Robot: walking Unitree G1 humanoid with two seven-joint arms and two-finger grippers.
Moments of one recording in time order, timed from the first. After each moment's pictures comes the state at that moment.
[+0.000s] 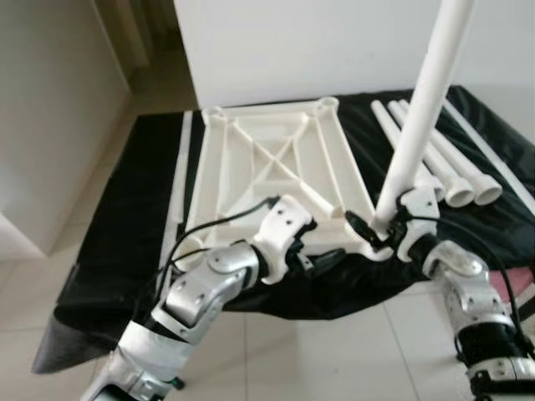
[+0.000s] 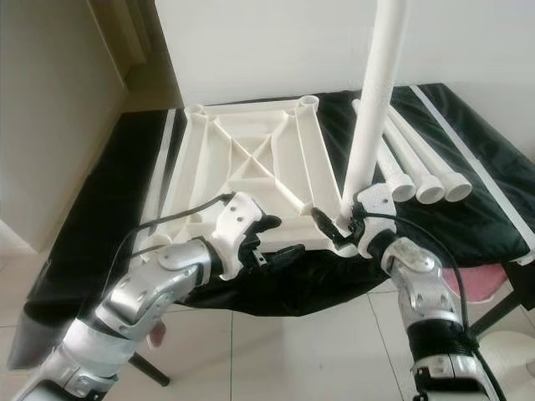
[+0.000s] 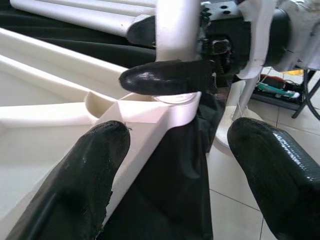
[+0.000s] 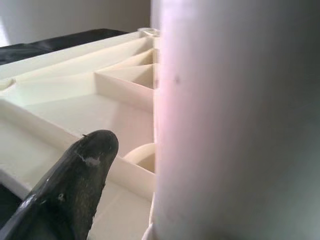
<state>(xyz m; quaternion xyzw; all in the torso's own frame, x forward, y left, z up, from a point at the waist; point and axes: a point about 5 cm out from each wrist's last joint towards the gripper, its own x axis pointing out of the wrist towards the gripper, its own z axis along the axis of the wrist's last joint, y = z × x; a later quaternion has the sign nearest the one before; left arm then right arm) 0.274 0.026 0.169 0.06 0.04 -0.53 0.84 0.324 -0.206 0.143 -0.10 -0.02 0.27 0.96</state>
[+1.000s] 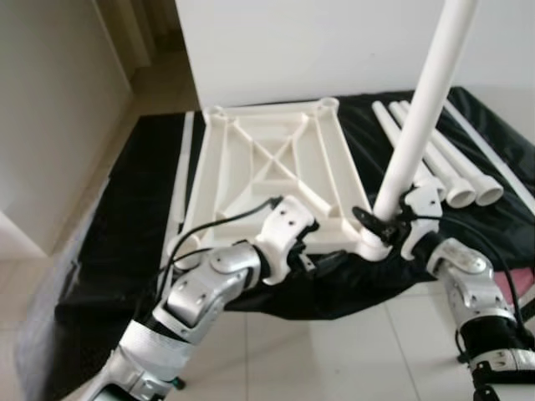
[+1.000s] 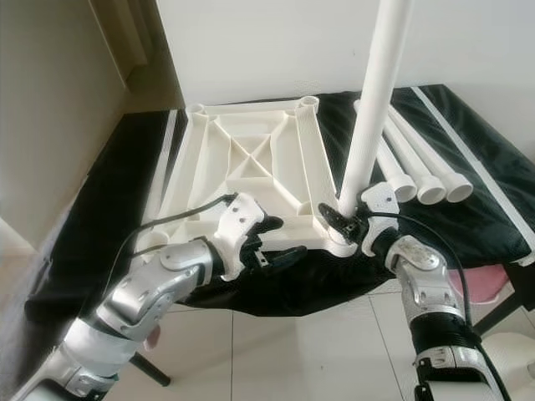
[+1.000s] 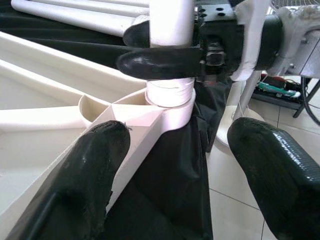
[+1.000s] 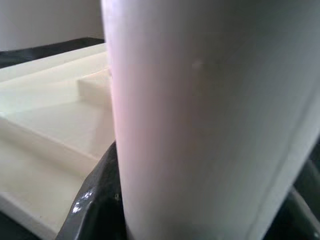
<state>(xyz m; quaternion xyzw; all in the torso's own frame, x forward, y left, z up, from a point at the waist) 0.273 0.025 0.170 0.07 0.04 -0.53 0.84 0.326 -0.208 0.135 -0.08 -0.02 0.21 0.97</state>
